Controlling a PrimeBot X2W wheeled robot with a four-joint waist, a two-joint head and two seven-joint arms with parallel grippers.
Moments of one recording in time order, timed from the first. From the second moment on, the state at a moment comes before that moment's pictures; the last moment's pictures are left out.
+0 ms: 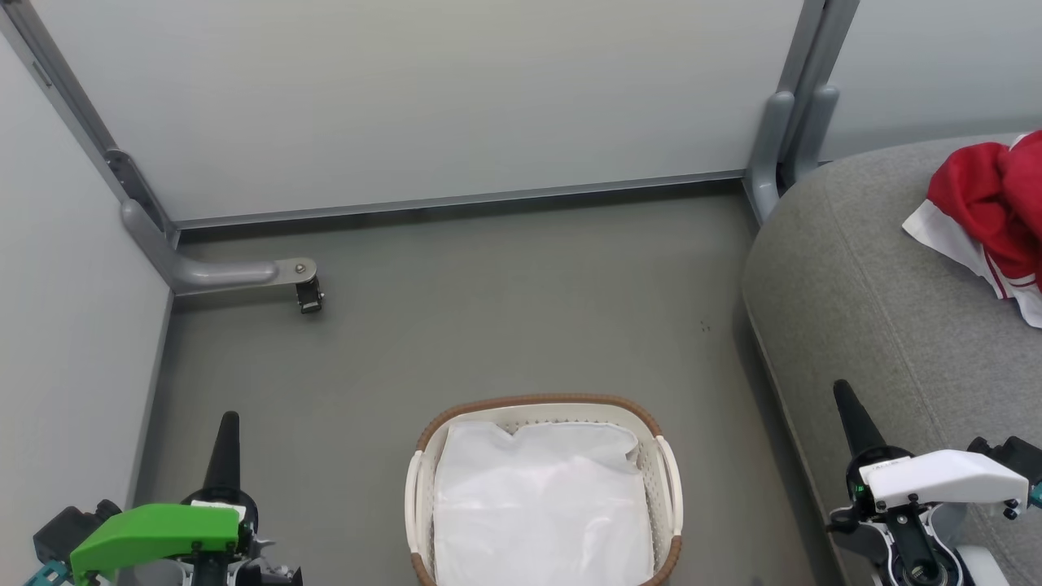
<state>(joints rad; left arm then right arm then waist) -0.05 0.05 0.07 0.25 -1.31 -0.11 0.03 -0.09 -0.05 -0.05 0.27 1.29 0.13 0.02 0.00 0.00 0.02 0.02</state>
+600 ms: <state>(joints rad) -0.07 0.05 0.09 0.25 -1.44 -0.12 0.07 -0.10 -0.05 -0.08 0.26 1.43 0.13 0.06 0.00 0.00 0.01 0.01</state>
